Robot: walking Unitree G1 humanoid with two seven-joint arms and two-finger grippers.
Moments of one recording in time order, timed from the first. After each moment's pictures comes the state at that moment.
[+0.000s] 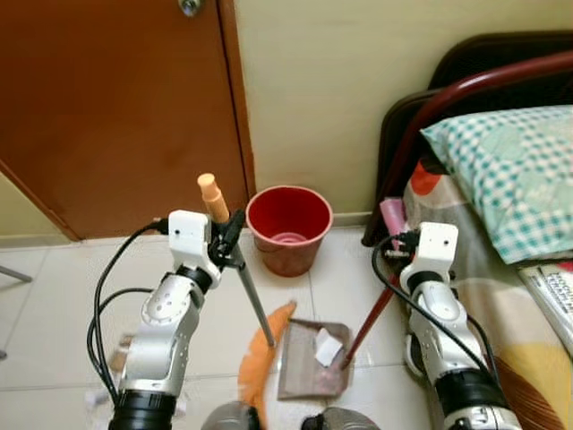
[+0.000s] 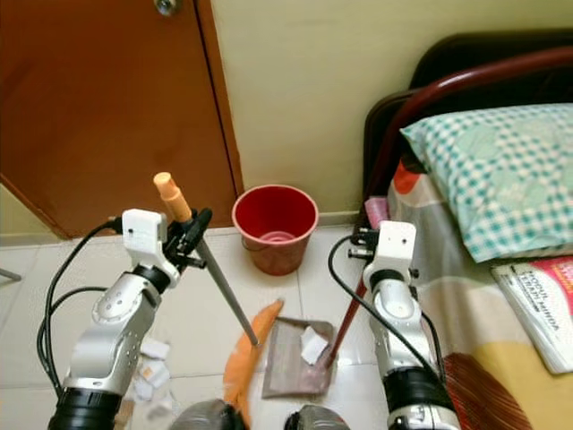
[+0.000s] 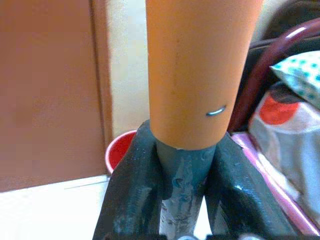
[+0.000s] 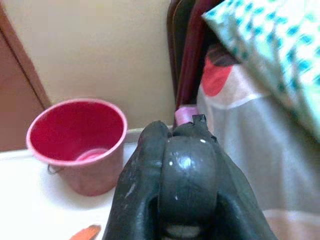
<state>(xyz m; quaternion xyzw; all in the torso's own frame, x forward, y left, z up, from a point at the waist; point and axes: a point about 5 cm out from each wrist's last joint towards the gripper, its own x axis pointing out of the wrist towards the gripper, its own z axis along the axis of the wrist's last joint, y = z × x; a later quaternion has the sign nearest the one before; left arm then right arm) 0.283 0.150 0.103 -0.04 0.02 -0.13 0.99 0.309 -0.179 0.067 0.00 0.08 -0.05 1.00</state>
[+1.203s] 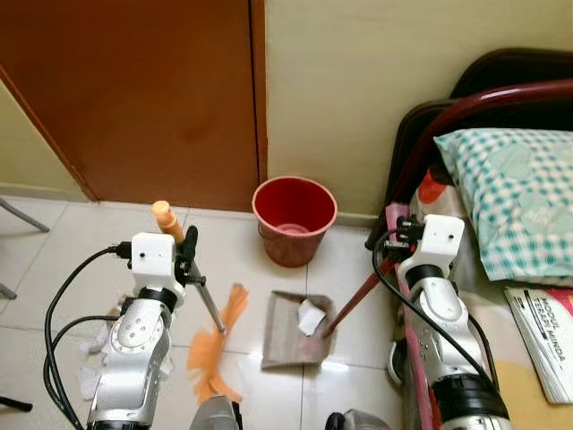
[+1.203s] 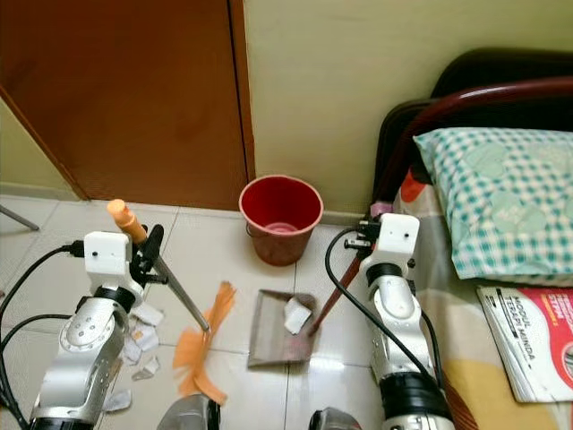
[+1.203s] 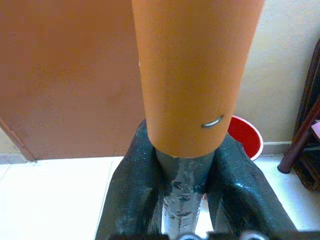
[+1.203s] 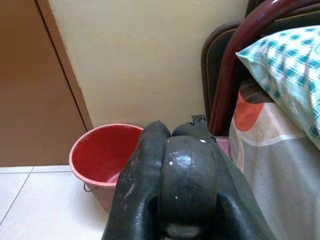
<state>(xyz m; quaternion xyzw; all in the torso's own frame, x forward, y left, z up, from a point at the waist) 0.264 0.178 0.091 0.03 0.03 -0.03 1.00 0.301 -0.179 0.082 0.04 0.03 -0.04 1.00</state>
